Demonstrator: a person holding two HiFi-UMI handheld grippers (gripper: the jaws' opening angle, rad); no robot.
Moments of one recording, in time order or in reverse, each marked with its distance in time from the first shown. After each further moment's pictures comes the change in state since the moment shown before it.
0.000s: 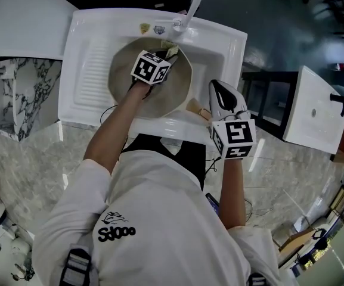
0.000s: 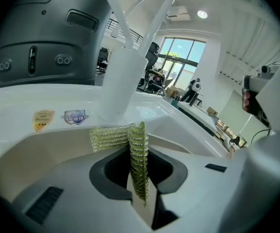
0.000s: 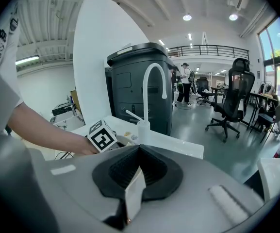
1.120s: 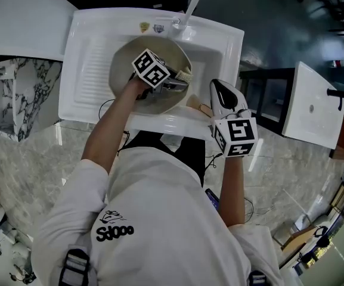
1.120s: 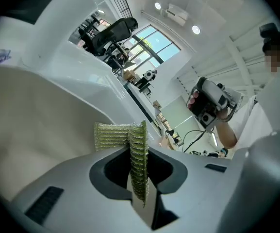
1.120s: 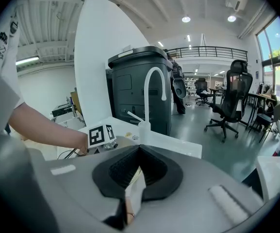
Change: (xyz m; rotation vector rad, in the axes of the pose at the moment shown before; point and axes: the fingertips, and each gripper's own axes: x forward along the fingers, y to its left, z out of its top) left arm -0.025 -0.119 -0.050 -0.038 0.276 -0.708; right arm -0.014 0.003 0.000 0.005 -0.015 -0.009
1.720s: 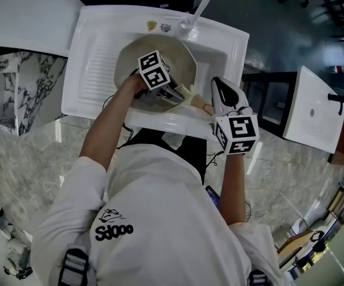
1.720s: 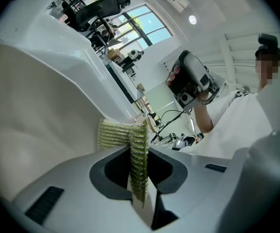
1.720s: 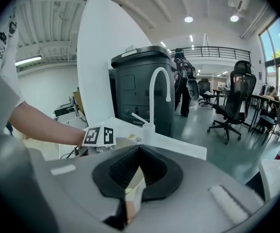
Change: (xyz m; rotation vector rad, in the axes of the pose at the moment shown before) left arm -0.006 -0.042 -0.049 0.046 0.243 -0.213; right arm 0.008 0.011 0.007 -0.016 -0.002 0.024
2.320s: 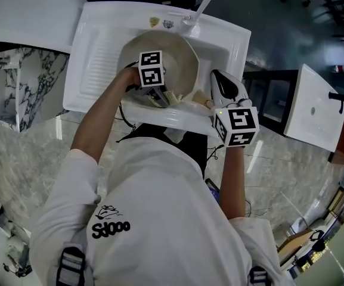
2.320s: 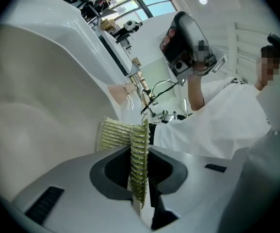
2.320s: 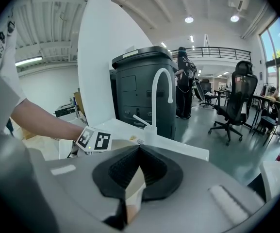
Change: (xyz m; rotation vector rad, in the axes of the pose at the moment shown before) left arm -0.013 -0.032 -0.062 0.004 0.320 -0.104; right arm 0.008 0.006 0.009 -0.003 -0.007 0.007
